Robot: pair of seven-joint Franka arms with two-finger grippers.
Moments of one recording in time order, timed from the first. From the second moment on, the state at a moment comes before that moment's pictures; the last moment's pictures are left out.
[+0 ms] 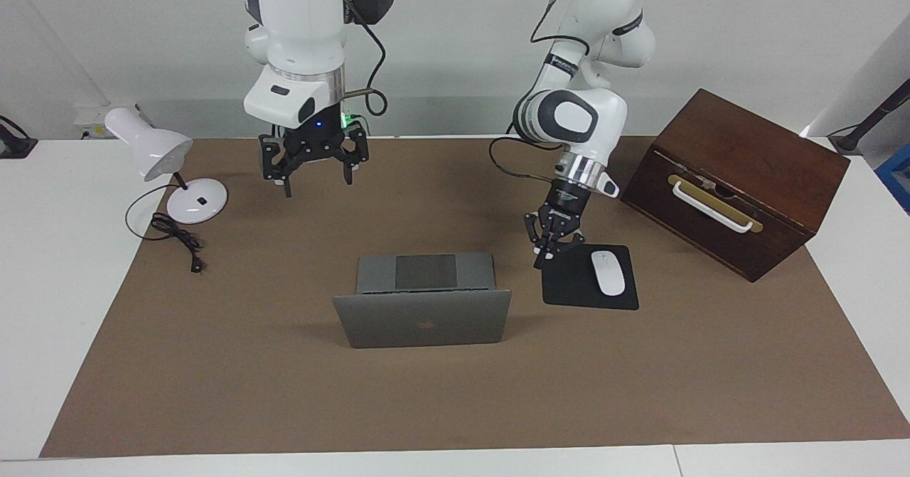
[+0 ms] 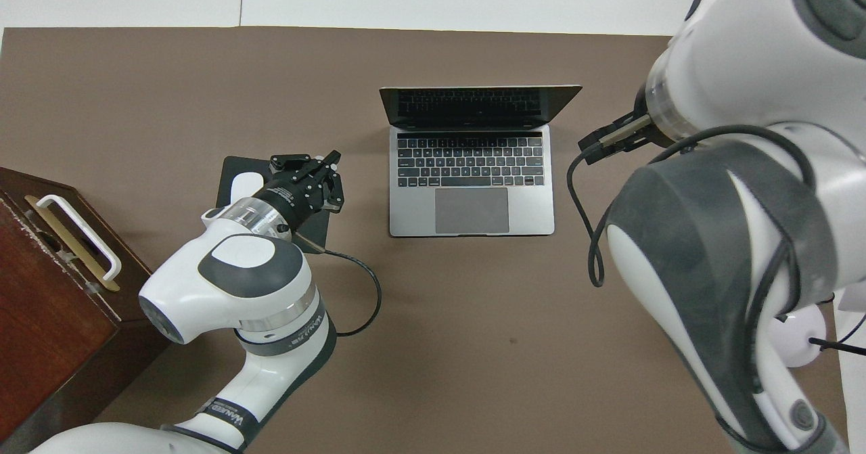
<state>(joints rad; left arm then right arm) -0.49 0.17 -0.04 -2.04 -1.99 3.10 -1.01 0.29 0.21 0.03 -1.30 -0.16 1.59 -0.04</state>
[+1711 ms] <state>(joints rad) -0.02 0.23 0.02 -1.58 -0.50 2.11 -1.01 -0.01 0.11 0.03 -1.38 -0.05 1.47 0.05</state>
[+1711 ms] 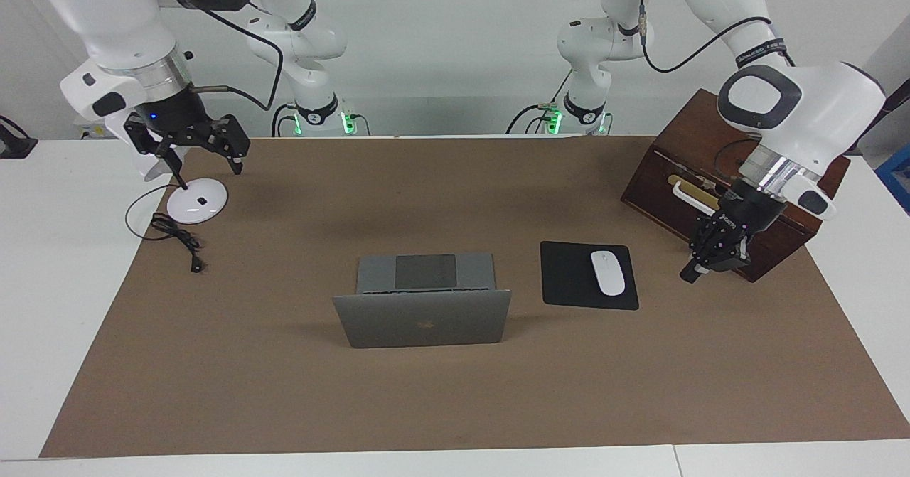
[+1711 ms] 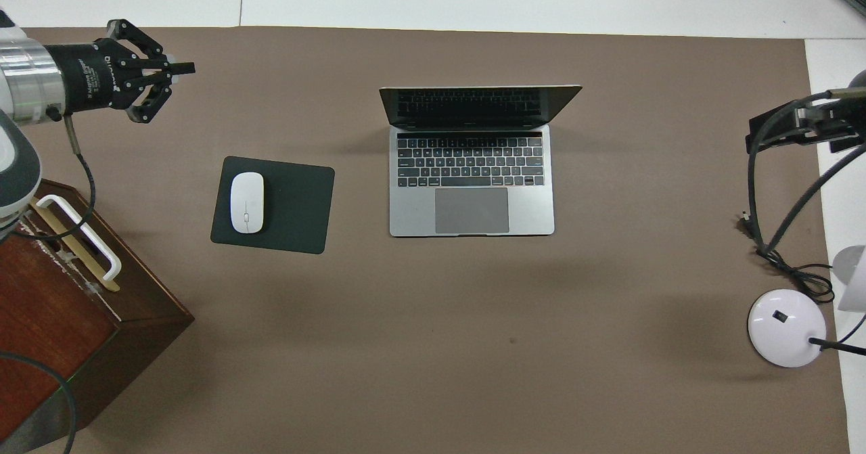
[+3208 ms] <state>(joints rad) 0.05 0.05 0.05 -1.51 0.00 1.35 -0.40 -0.01 -0.13 -0.02 -1.68 0.06 1.60 0.05</state>
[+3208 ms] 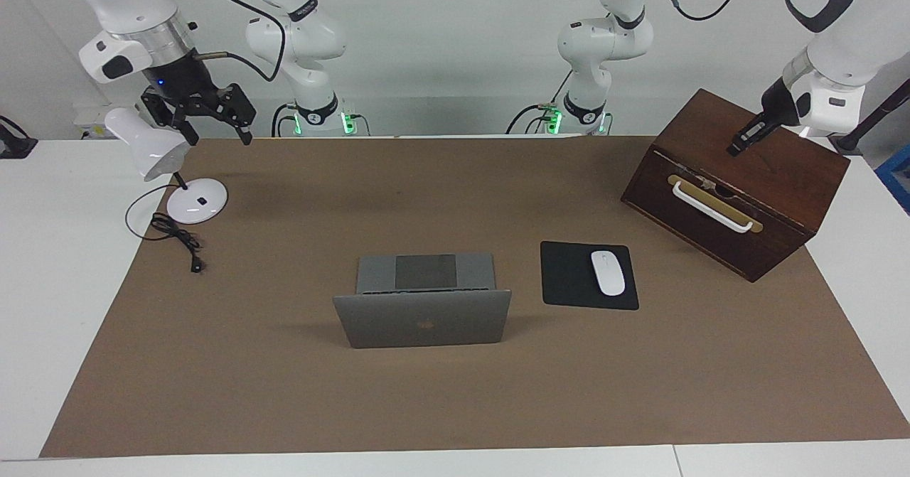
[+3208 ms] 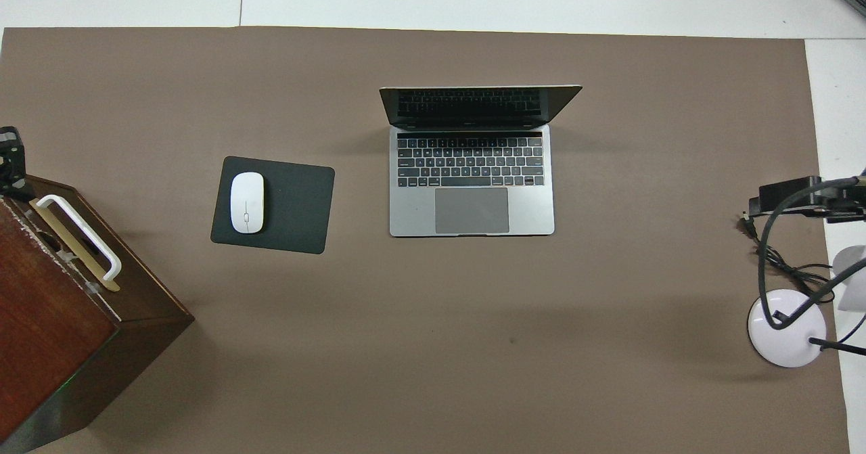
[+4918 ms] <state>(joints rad) -0.05 -0.09 0.05 -1.62 -0.02 1.60 -0.19 -0.01 -0.13 -0.02 -1.69 0.01 1.61 0.01</state>
